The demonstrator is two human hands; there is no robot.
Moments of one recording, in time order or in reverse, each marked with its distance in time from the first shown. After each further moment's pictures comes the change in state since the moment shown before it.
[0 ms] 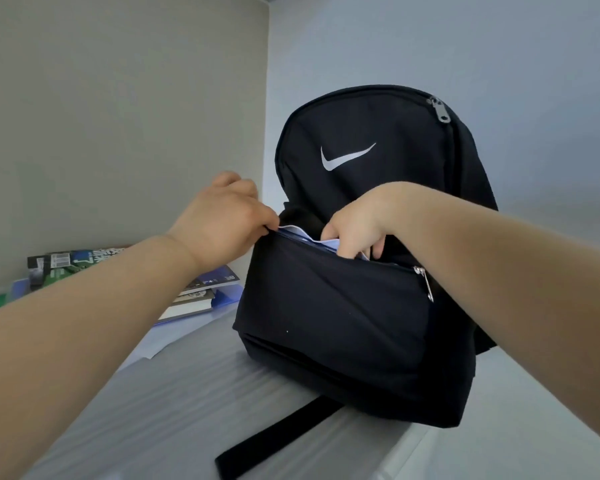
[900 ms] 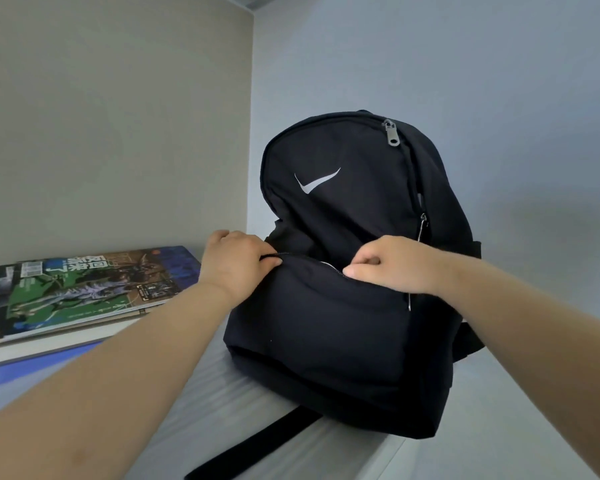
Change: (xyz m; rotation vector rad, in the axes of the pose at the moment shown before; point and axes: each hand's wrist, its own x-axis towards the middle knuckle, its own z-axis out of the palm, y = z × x) left_hand 0.008 0.033 0.062 -0.135 -0.178 -0.446; right_hand -0.018 0.066 0.048 0.132 0.505 -0.058
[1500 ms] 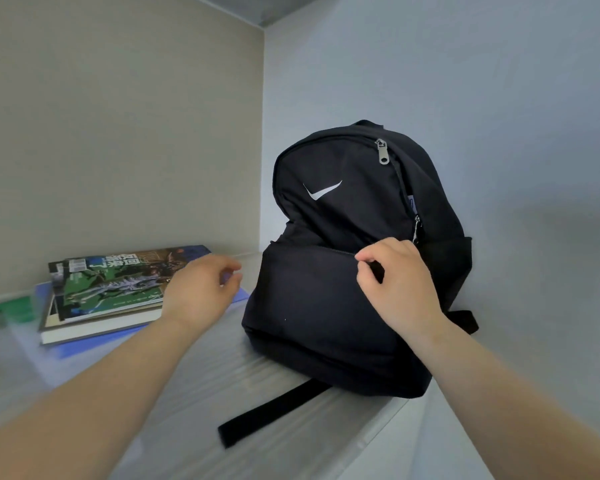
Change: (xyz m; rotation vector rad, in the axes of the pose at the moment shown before) left_hand -0.073 -0.024 -0.035 -0.327 0.088 -0.277; right_hand -0.044 -0.017 0.047 0.202 0.790 -0.104
